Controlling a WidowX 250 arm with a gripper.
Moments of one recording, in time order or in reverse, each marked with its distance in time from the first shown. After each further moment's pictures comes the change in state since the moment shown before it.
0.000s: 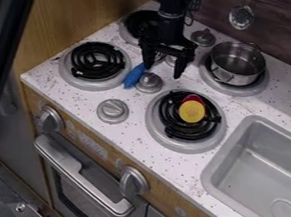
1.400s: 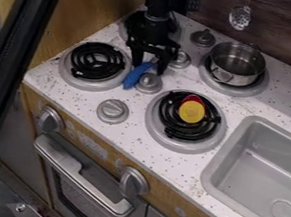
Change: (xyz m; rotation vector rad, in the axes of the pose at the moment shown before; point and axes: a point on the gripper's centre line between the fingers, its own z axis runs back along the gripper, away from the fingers) arm 0.018 0.039 -0.035 0.049 0.053 0.076
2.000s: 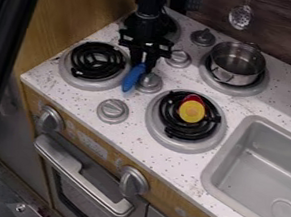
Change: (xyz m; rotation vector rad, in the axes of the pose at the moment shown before) arm -0.014 -0.005 0.021 -0.041 -0.024 -0.056
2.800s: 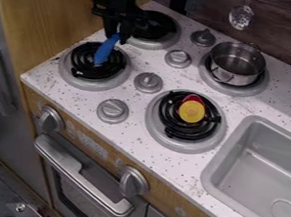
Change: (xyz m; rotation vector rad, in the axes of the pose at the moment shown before) arm -0.006 0.065 0.041 0.092 -0.096 0.029
